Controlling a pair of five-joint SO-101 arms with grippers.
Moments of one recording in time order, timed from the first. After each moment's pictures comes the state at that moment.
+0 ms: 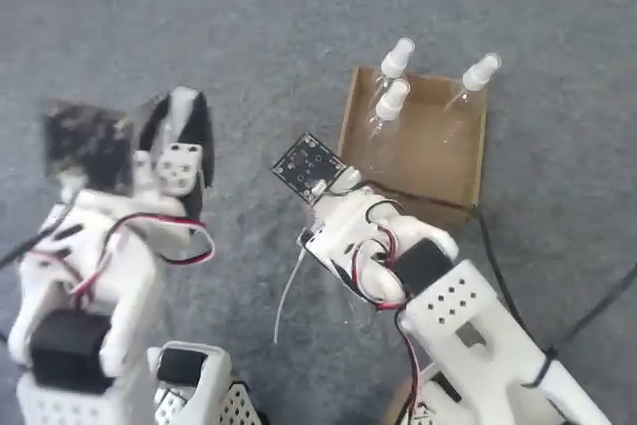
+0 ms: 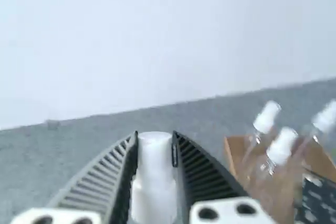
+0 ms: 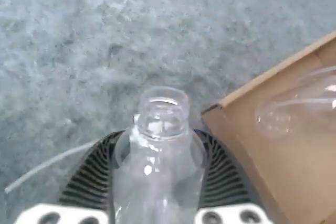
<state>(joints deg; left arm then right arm) 0.4 -61.9 22.3 68.1 2.1 -40.8 -44.4 50.1 51.8 12.4</state>
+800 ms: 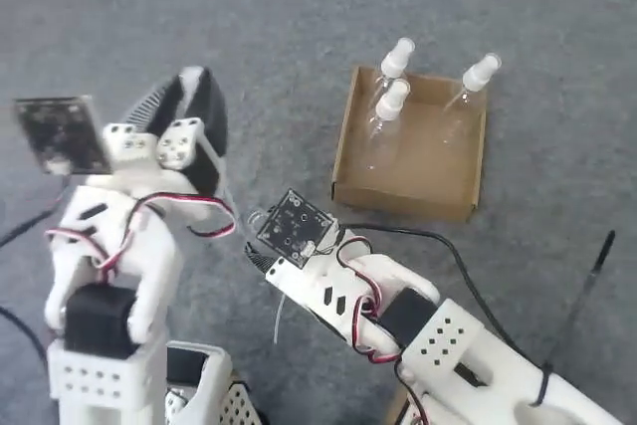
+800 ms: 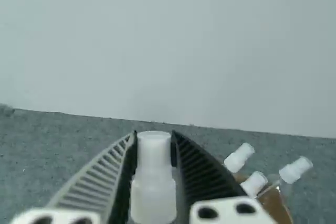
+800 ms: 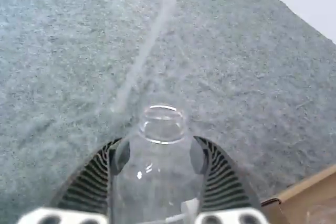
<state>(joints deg) 2.5 -62.8 34.5 52.8 18.2 -53.5 -52.7 66.7 24.2 8.4</state>
